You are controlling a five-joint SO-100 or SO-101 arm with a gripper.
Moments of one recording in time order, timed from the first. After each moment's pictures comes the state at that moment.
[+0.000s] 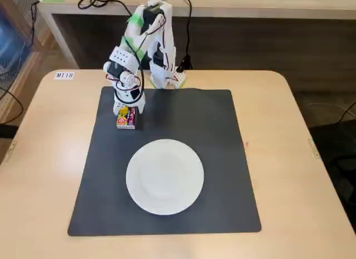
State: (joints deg) arm 36.7 91.9 115.0 73.9 50.9
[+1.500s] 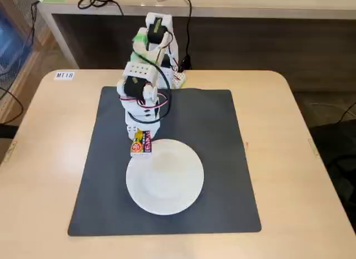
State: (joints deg) arm 11.7 71.4 69.2 88.3 73.1
